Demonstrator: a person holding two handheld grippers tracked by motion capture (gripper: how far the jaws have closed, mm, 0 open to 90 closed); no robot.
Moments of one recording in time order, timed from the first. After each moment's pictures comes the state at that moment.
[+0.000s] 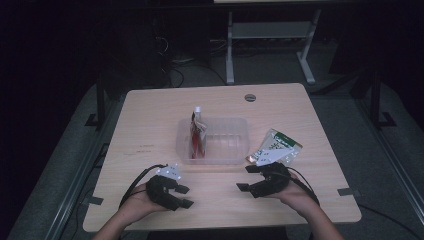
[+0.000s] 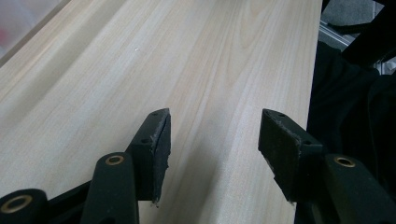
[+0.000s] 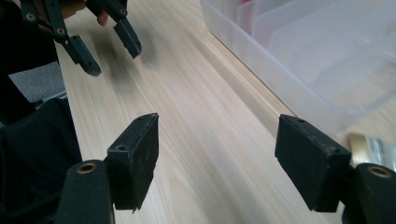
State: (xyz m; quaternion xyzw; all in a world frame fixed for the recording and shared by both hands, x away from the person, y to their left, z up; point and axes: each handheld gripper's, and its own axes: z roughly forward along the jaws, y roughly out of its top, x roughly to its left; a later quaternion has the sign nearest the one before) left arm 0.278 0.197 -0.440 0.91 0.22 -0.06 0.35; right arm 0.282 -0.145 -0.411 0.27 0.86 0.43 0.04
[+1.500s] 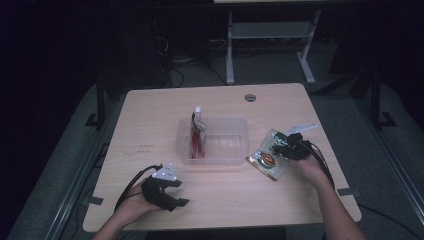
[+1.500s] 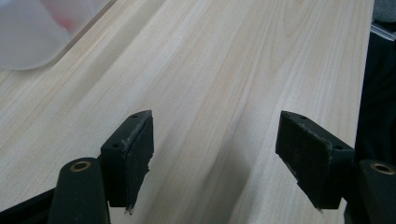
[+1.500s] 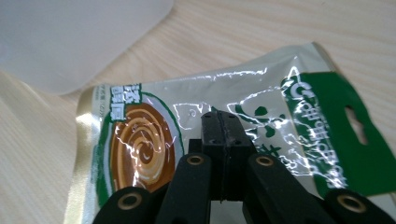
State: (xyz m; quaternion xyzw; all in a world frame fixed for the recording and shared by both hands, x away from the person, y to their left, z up) left arm 0.278 0.209 -0.446 0.91 0.23 0.01 0.34; right arm 0.383 -0.237 -0.458 0.44 0.82 0.35 0.10
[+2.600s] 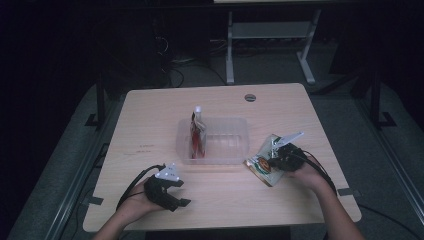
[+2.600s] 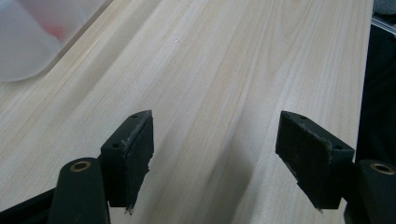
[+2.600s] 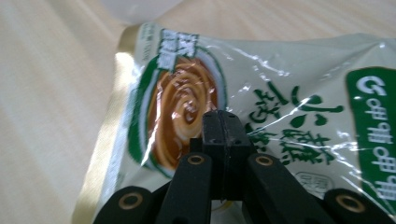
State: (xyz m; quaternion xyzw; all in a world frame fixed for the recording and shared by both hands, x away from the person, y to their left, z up) left arm 0.280 0.203 -0.446 0.92 0.21 0.01 0.33; right arm 0.356 -0.212 -0.458 0.36 0.88 0.29 0.08
